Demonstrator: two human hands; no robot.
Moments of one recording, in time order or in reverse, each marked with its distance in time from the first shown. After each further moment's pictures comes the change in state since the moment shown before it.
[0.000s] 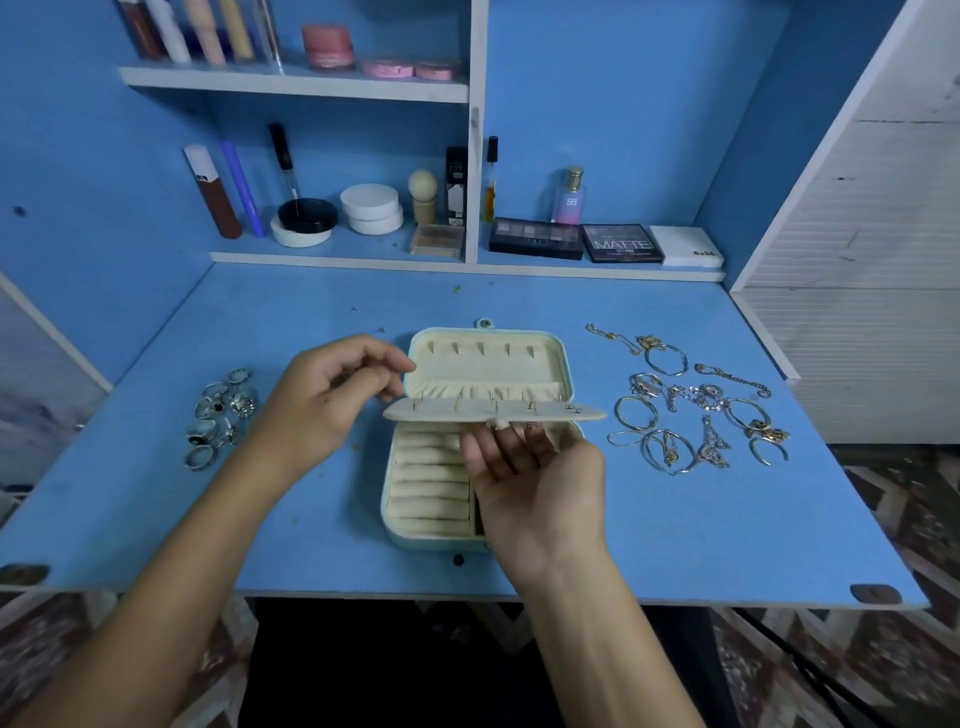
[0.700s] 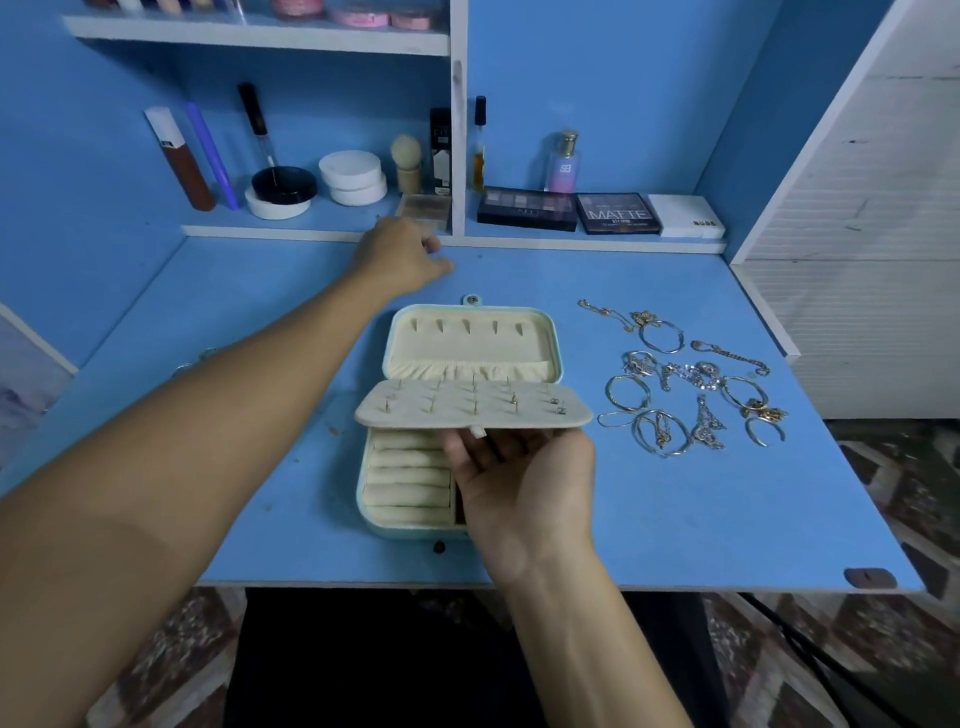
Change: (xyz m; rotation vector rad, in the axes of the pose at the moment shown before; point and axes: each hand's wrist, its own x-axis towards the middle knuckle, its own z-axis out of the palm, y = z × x) left_hand 0.185 -0.049 0.043 0.696 -0.002 -0.112; right_hand 0.003 0.000 -0.007 -0.036 -0.084 -0.028
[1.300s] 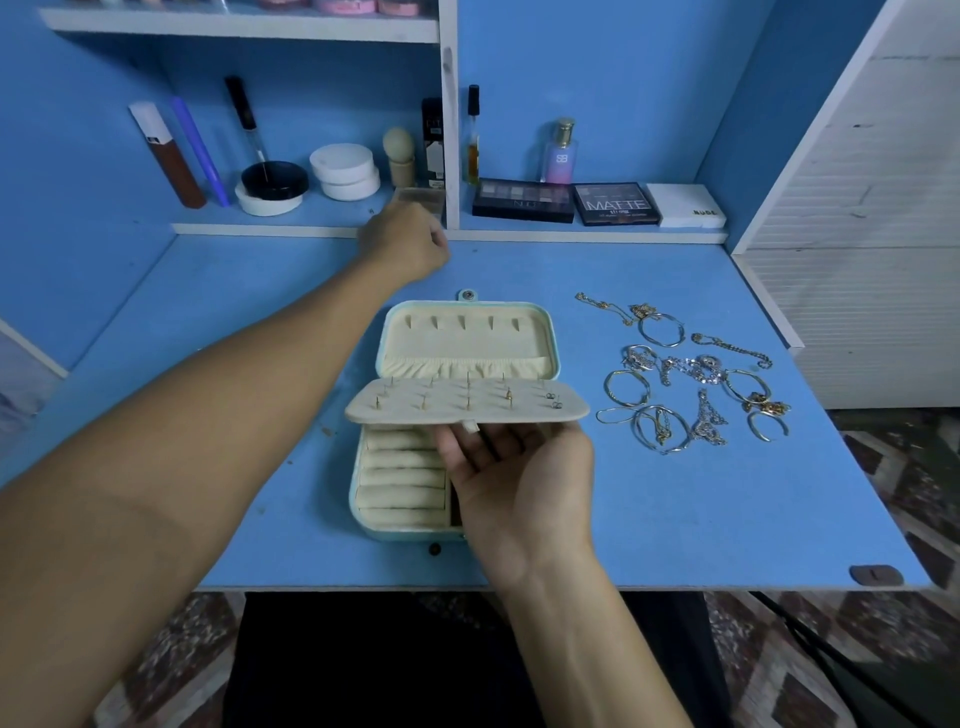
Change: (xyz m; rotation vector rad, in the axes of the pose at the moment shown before) left_hand 0.006 0.020 0.003 0.135 0.015 -0.031; right_hand 0.000 -0.002 0.000 0.012 0.017 0.018
